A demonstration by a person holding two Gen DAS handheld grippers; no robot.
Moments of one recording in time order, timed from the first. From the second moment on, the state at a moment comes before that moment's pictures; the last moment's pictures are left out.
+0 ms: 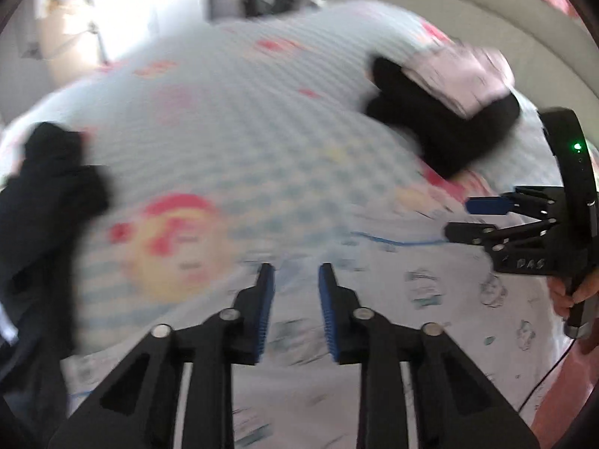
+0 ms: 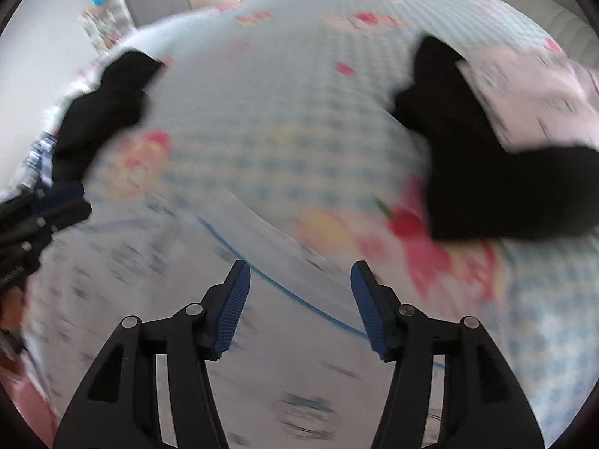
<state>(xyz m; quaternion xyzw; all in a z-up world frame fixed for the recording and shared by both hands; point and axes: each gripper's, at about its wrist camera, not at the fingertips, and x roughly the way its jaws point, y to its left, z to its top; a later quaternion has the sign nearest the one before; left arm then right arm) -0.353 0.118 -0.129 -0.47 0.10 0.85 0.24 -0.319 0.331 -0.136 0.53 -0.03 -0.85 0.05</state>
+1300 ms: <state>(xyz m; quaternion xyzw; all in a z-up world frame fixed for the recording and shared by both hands) -0.365 0.161 -0.172 -0.51 0.14 0.80 0.27 -0.340 0.302 -0.172 0.53 0.01 -0.85 0.05</state>
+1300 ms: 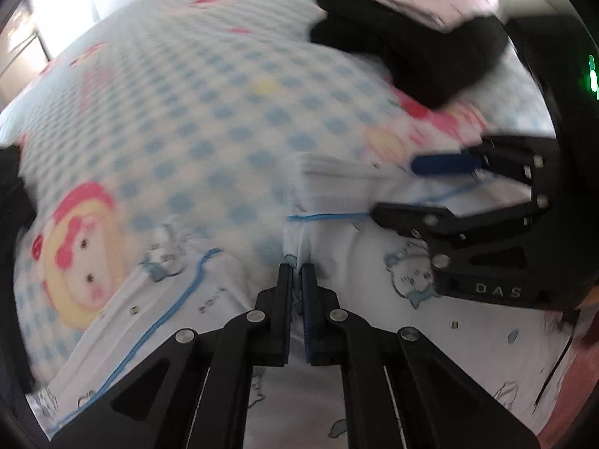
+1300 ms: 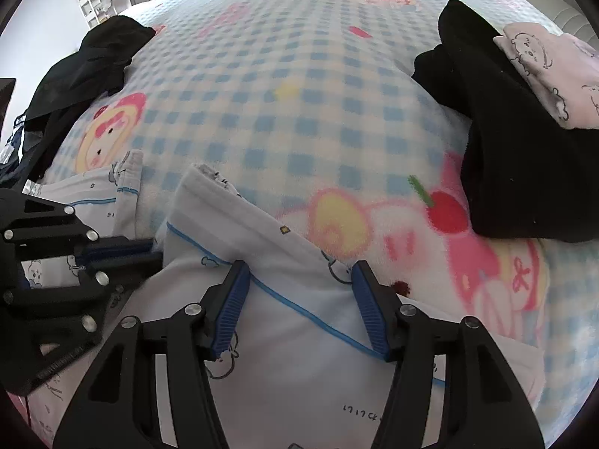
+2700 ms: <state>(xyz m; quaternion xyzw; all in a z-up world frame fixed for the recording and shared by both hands) -0.395 0.166 -0.167 -0.52 0.07 0.82 0.24 -0.344 0.352 -0.174 0.51 -0.09 -0.86 0.03</state>
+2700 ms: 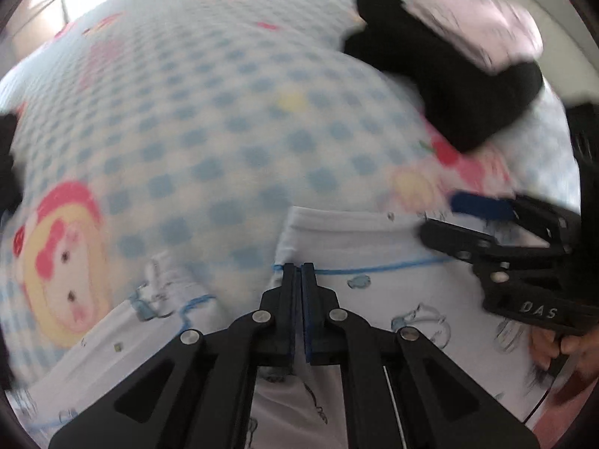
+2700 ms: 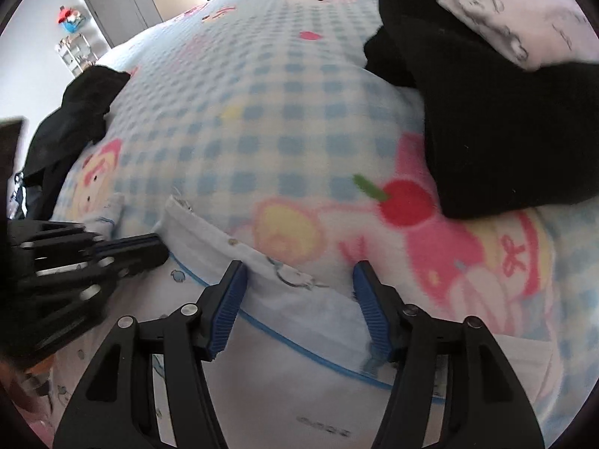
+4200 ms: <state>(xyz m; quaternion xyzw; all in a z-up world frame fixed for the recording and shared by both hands) -0.049 -0.029 -0.171 -0.52 -0.07 0.85 0.08 -0.021 0.311 -0.160 0.52 -0.09 -0.85 -0.06</state>
